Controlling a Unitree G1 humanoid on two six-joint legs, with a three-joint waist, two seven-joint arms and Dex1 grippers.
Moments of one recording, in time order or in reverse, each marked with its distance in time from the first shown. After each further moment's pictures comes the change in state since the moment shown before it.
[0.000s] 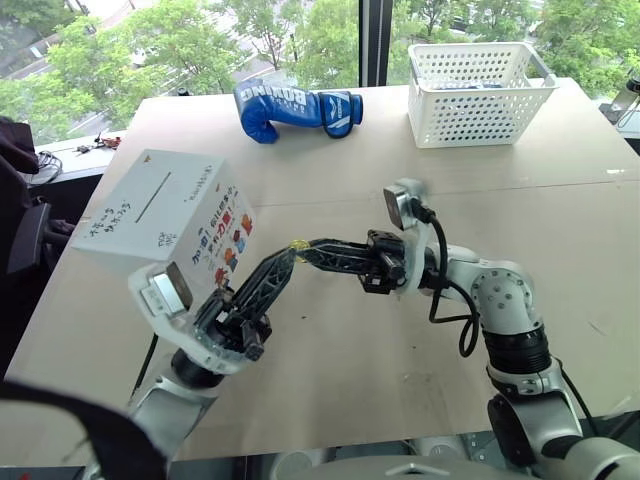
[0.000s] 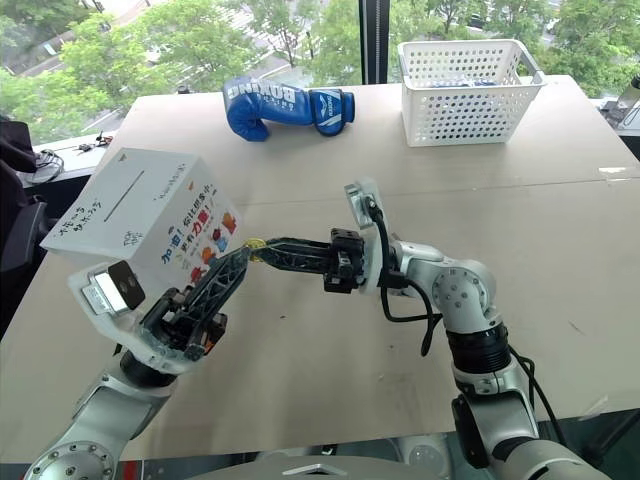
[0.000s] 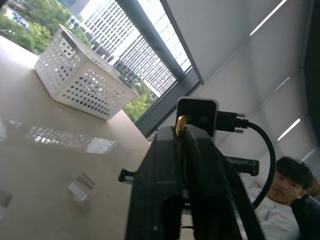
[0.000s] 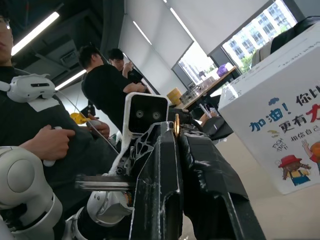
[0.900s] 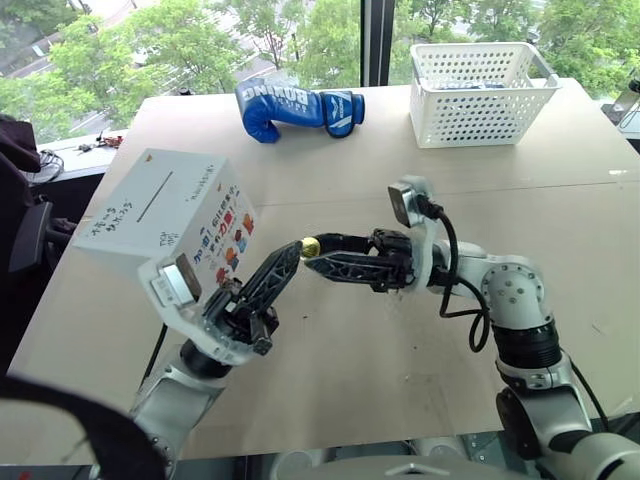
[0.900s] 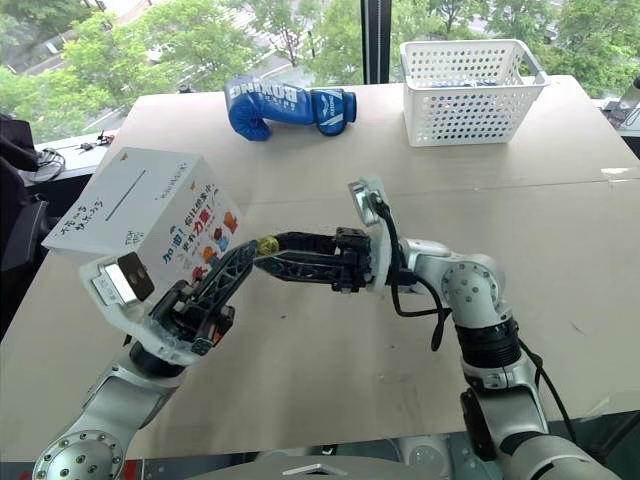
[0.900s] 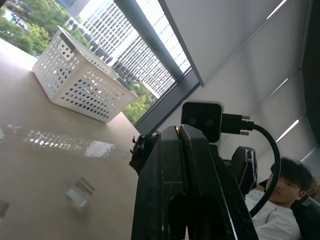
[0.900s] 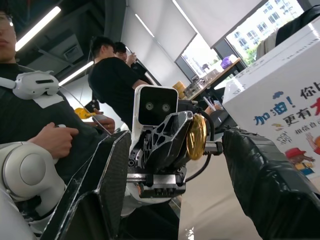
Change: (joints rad) left arm -0.033 0.017 -0.037 0.021 0.008 -0.035 0.044; right arm -0.022 -0.076 -0.005 0.000 0.056 0.035 -0.010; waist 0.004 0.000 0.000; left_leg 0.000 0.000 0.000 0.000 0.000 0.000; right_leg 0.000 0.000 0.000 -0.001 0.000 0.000
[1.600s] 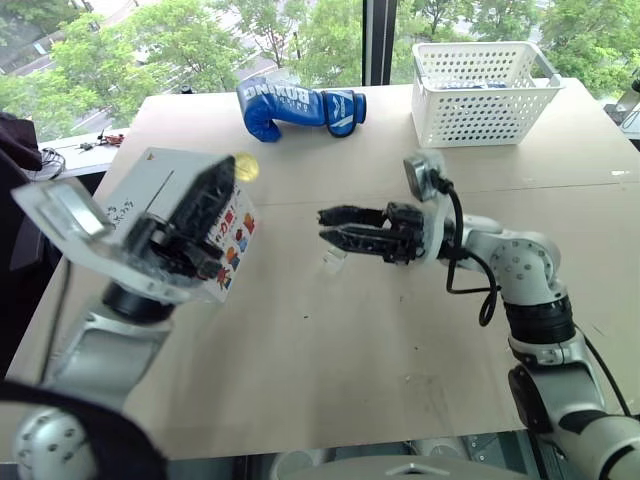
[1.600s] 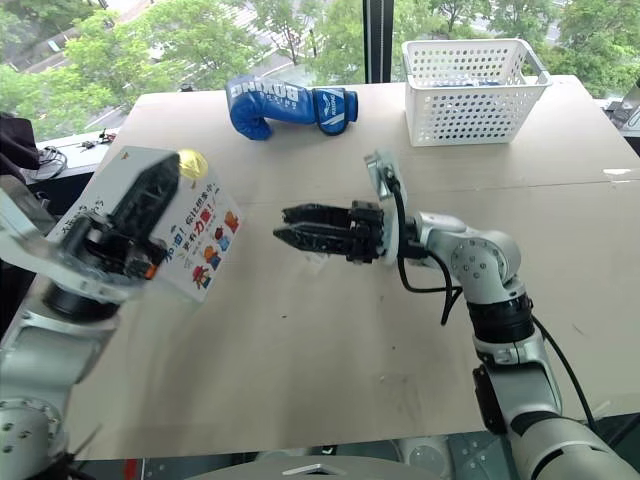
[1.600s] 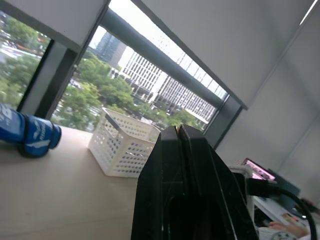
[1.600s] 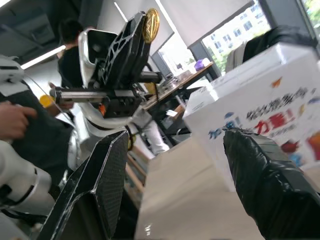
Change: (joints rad) left arm -0.260 0.272 0.257 -0.058 -0.175 -0.072 0.389; right arm -0.152 -0.071 -0.012 0.110 -0.123 -0.110 0.066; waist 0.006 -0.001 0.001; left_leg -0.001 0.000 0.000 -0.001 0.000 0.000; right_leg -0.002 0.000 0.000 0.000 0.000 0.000
